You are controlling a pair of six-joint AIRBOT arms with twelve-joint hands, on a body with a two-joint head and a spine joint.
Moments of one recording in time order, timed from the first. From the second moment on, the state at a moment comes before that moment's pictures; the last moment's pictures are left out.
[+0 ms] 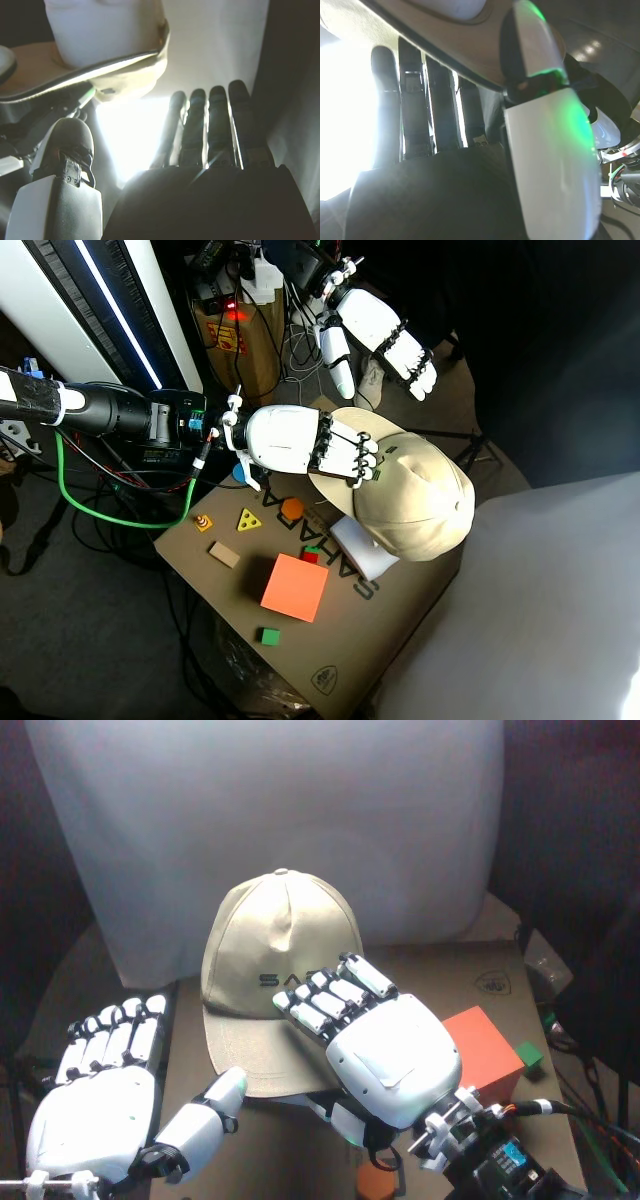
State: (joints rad) left arm 1.20 -1.41 0.99 -0.99 -1.56 1.33; right arm -0.82 -1.80 1.49 0.34 1.21 -1.49
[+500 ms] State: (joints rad) left arm 1.20 -1.41 0.99 -0.98 -1.56 1.33; right arm -0.90 -1.69 1.33 0.30 1.19 -1.52
